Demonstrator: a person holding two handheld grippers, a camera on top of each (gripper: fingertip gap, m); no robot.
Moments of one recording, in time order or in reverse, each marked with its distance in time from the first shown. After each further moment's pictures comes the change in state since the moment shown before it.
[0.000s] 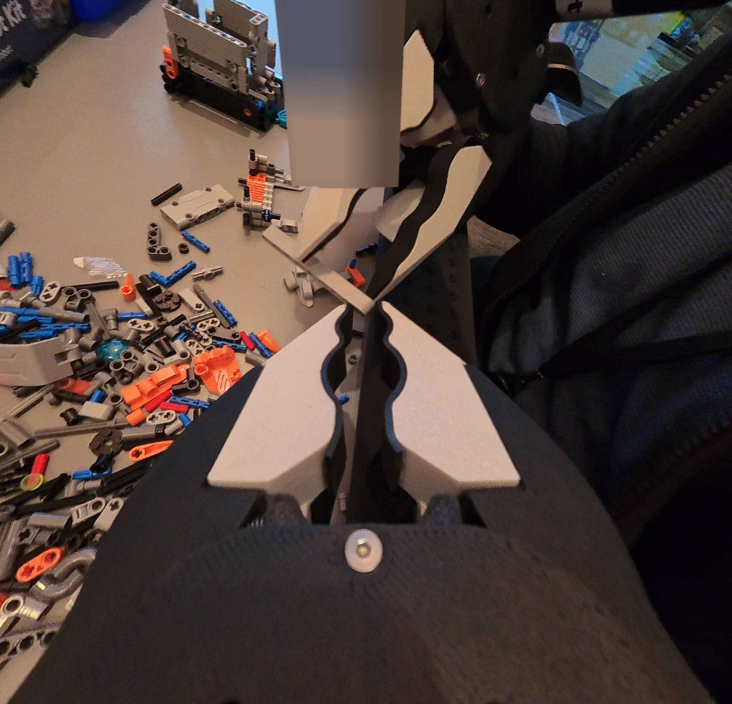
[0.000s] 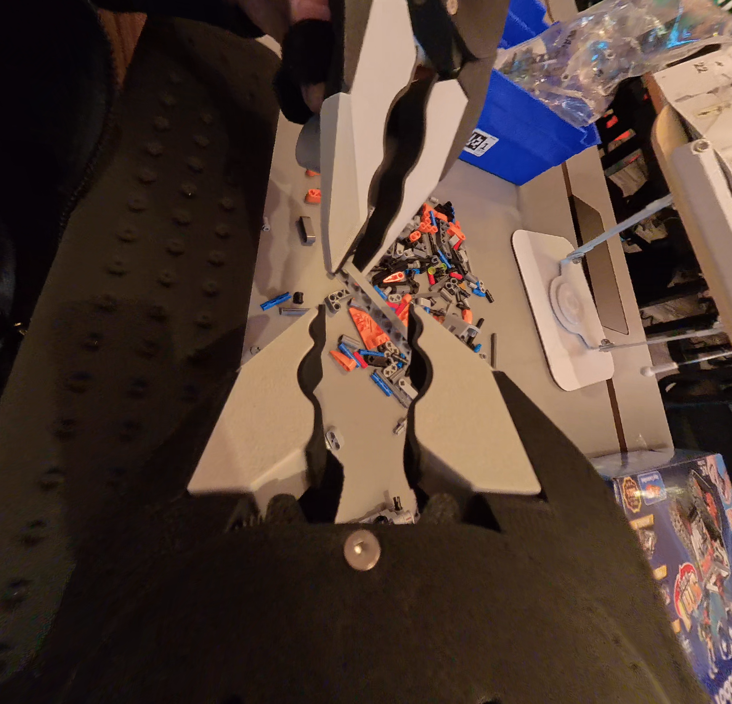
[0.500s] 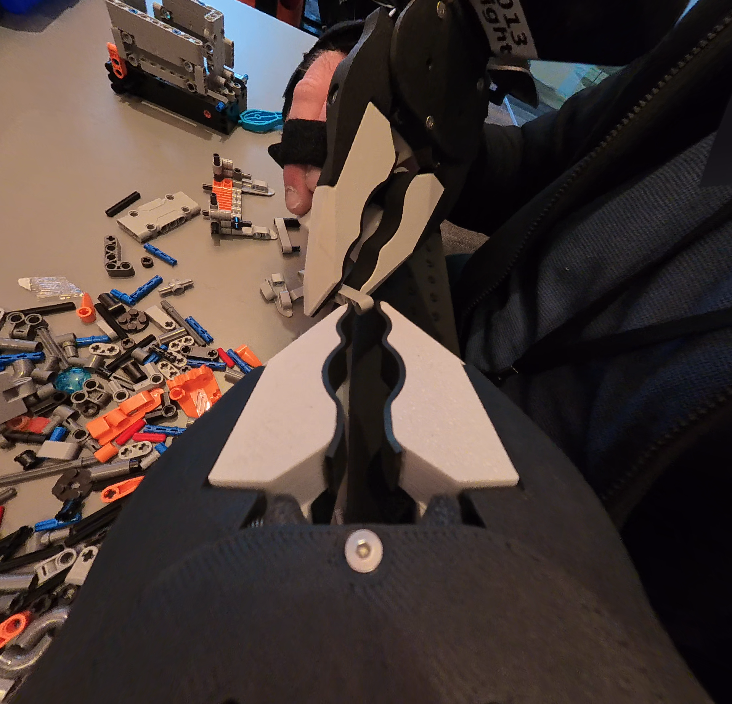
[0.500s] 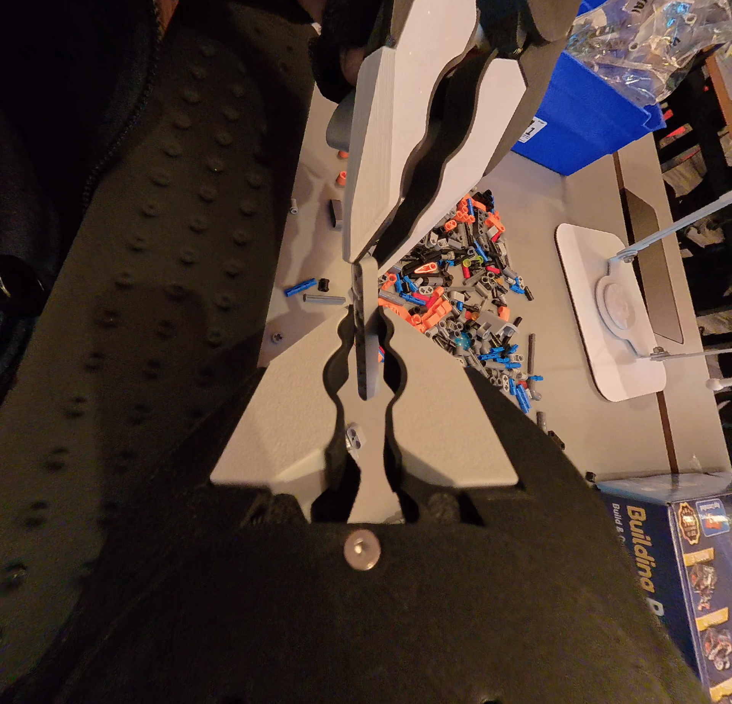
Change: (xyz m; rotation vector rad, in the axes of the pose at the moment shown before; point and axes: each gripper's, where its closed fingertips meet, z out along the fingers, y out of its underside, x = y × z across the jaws) left arm 0.006 -0.002 0.008 0.002 0.105 0.006; right arm -0.015 0.014 0.009 0.001 -0.084 0.007
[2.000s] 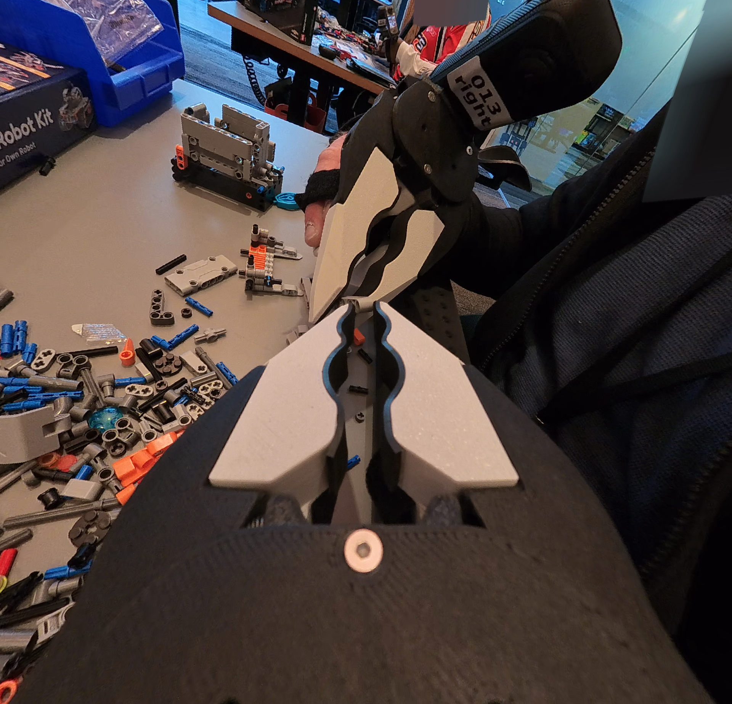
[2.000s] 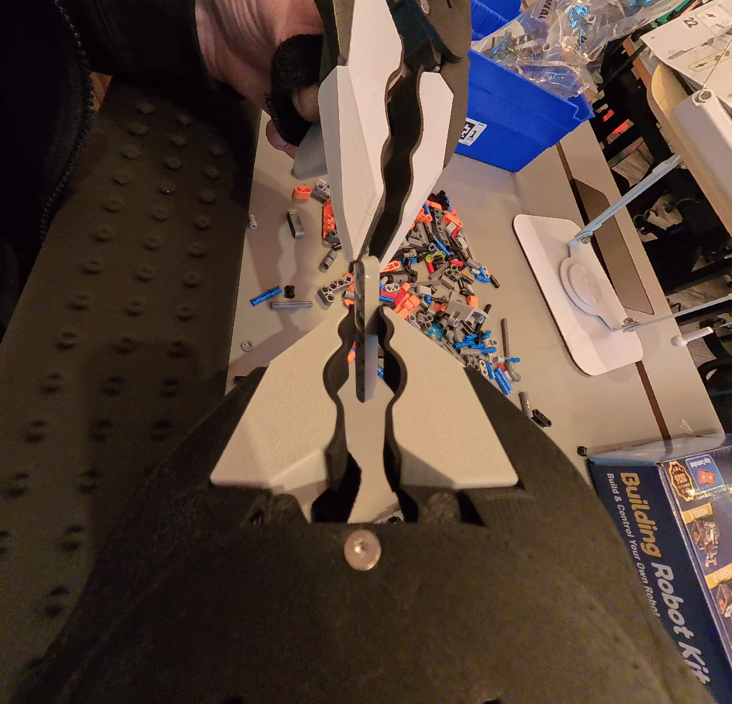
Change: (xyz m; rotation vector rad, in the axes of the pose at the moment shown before) left arm -0.015 -0.023 -0.002 0.213 -0.025 0.009; right arm 0.022 0.004 -0.010 0.068 0.091 0.096
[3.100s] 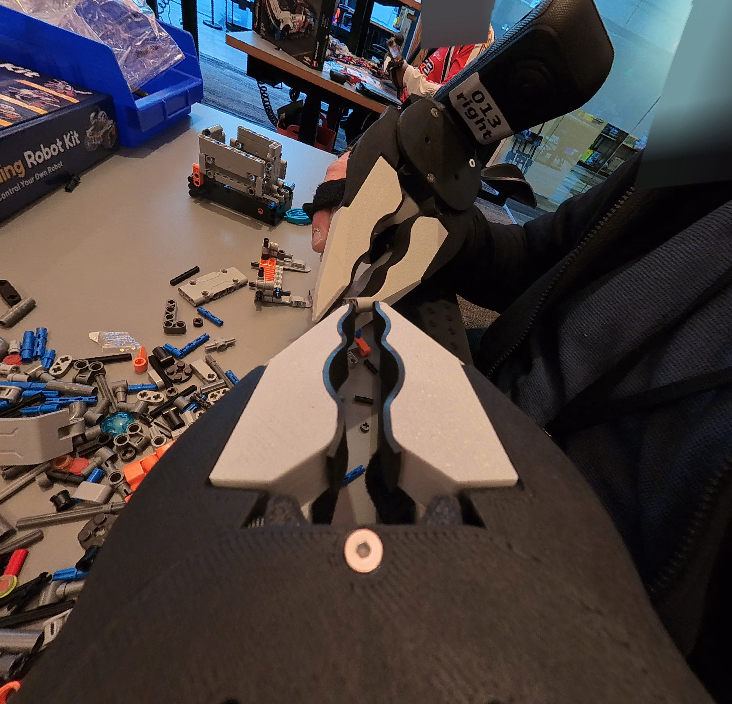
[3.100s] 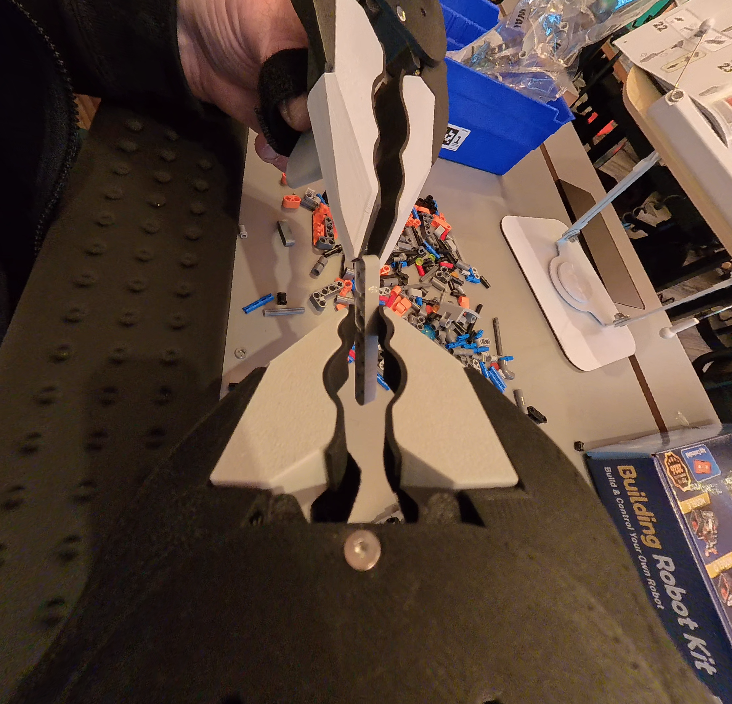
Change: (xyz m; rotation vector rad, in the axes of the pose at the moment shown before) left arm -0.003 -0.007 -0.002 0.044 -0.023 0.003; right arm 0.006 -0.003 -0.003 0.022 0.025 0.029
